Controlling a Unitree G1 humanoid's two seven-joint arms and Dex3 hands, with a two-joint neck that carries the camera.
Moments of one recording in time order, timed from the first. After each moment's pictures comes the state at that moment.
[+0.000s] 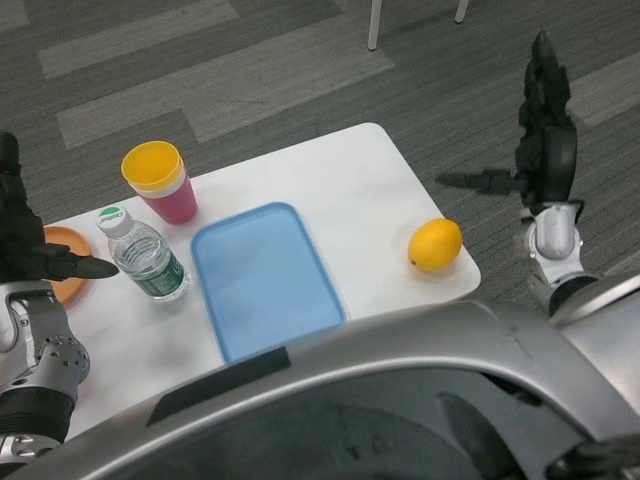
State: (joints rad) left arm -0.31 0.24 -0.21 0.62 -0.87 -0.76 -0.16; right arm 0.16 -0.60 0.10 0.68 0.58 -1.19 -0.26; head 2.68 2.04
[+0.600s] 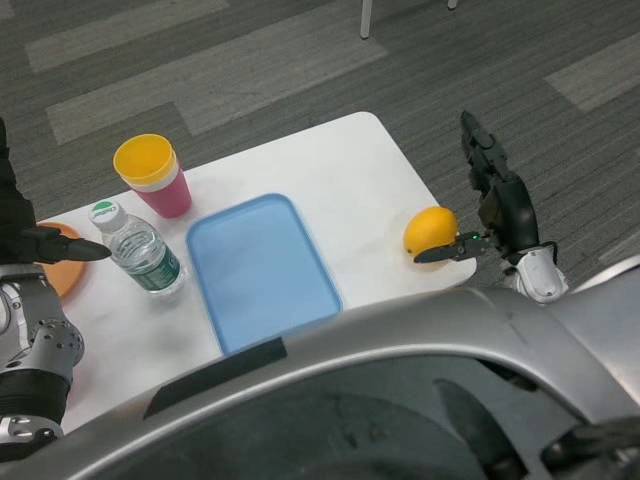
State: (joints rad) left arm -0.35 0.24 -0.21 0.65 -0.87 -0.74 -0.16; right arm 0.27 -0.60 0.32 0.70 0.59 -1.19 -0.21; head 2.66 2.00
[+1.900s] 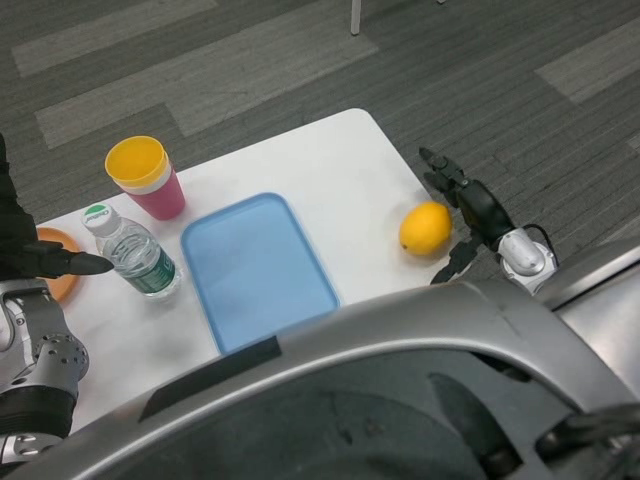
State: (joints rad) left arm -0.31 0.22 -0.21 0.61 -0.86 -0.74 -0.16; right arm 0.00 -0.55 0.45 1.23 0.59 -1.11 0.04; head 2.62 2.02
